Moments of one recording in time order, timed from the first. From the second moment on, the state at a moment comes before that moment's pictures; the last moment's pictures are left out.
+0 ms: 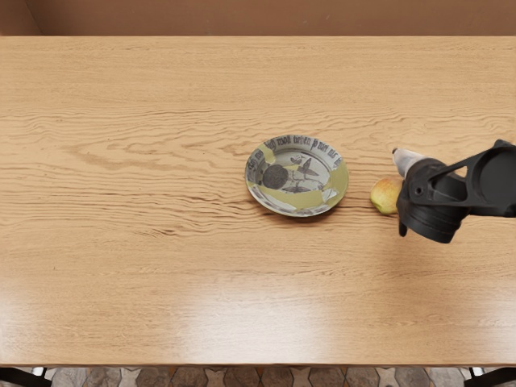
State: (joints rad) left arm 0.00 0.00 -0.12 -0.14 0.09 0.07 0.21; right arm 1.68 -0.34 -0.80 1.50 -0.27 -0.60 -0.61
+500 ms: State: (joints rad) left arm 0.00 0.00 -0.12 -0.14 0.09 0.07 0.21; right arm 1.69 -0.30 -0.81 1.49 -0.28 -0.61 -0.61
